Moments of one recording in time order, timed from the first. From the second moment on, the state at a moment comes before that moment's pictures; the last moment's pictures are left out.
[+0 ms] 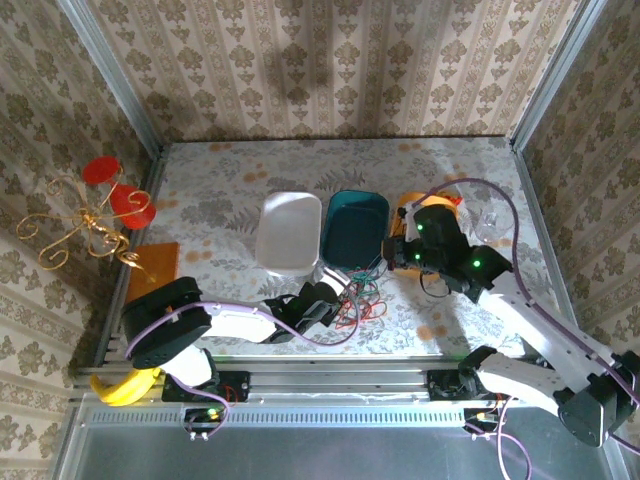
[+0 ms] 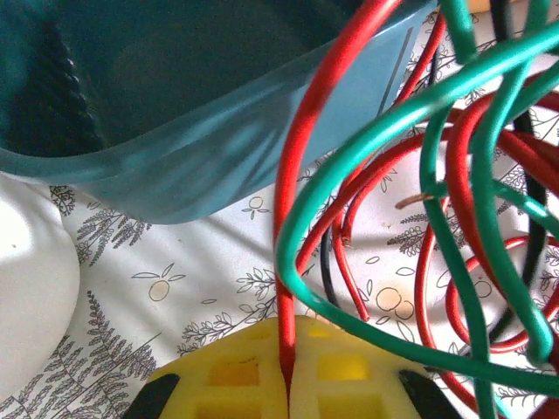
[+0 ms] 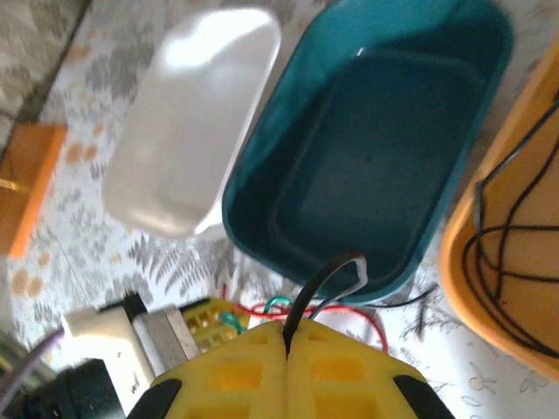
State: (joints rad) left arm -1.18 1.56 0.54 0.30 -0.40 -0.20; right arm 0.52 1.01 0.94 -0.59 -0.07 0.48
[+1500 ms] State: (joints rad) left arm -1.18 1.56 0.51 0.30 -0.39 -0.22; right arm 0.04 1.05 1.46 -0.54 -0.28 0.44
